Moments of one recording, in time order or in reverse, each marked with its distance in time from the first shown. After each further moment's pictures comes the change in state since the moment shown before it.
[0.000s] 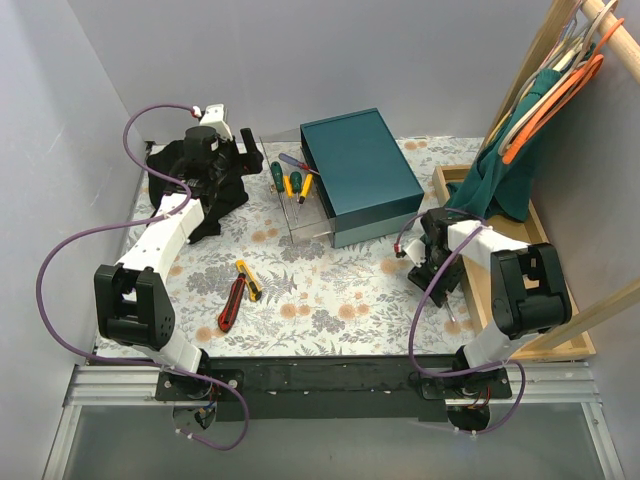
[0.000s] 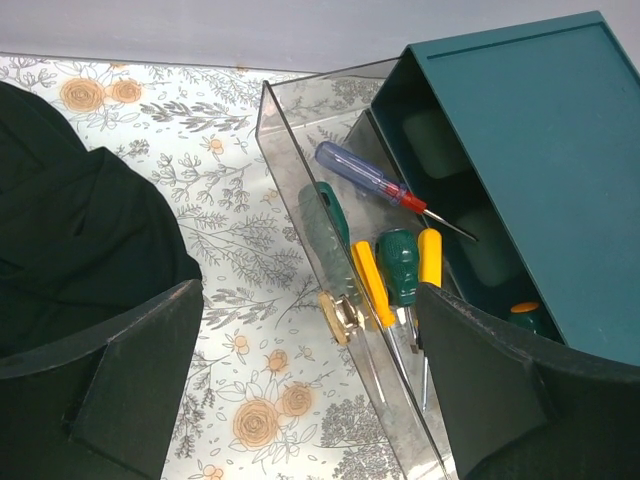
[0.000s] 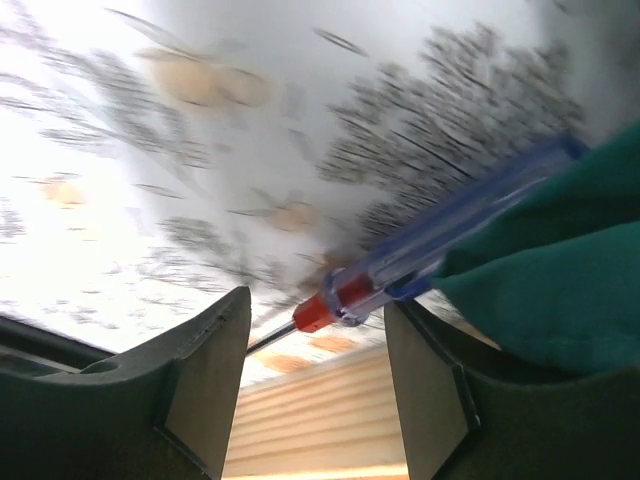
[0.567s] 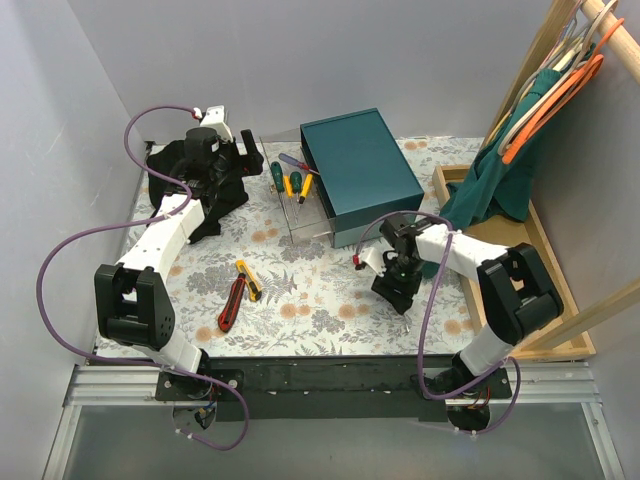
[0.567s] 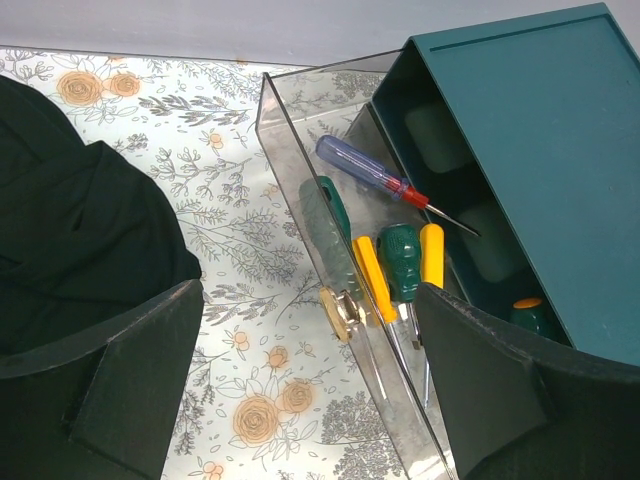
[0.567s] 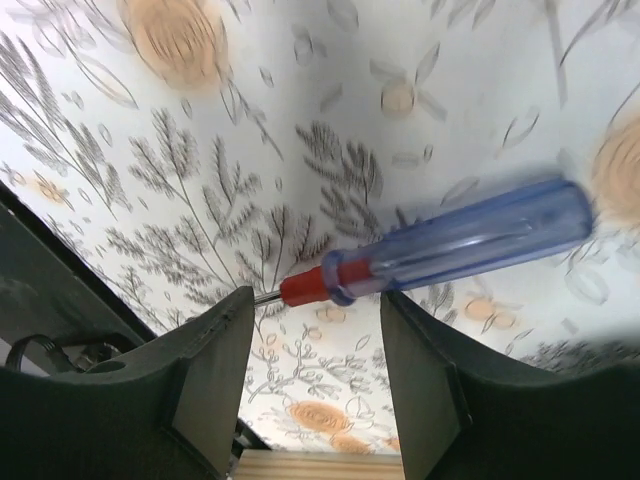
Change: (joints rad) left arm 0.000 0.000 -0.011 -0.001 0.002 0.000; right arm 0.301 -0.005 0.049 -0.024 -0.261 0.009
